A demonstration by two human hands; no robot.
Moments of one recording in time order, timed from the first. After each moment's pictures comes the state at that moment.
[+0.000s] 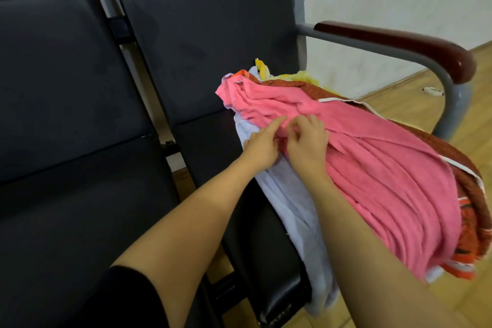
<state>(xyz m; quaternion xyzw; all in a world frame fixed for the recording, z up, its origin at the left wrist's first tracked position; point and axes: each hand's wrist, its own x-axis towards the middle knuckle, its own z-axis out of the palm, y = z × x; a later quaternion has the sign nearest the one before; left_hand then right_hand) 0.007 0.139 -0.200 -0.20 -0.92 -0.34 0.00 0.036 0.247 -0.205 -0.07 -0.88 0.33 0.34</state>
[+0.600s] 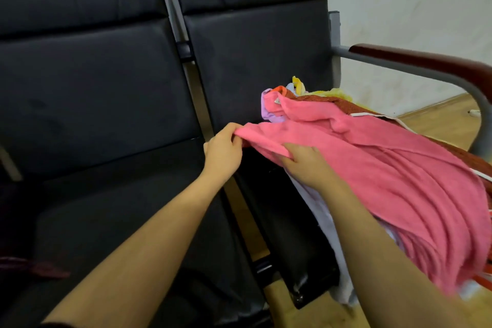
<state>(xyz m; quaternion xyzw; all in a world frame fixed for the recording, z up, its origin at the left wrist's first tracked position) 0.086 0.012 -0.146 -0.02 -0.90 -0.39 0.21 0.079 0.200 -0.176 0.16 -0.95 0.25 0.11</state>
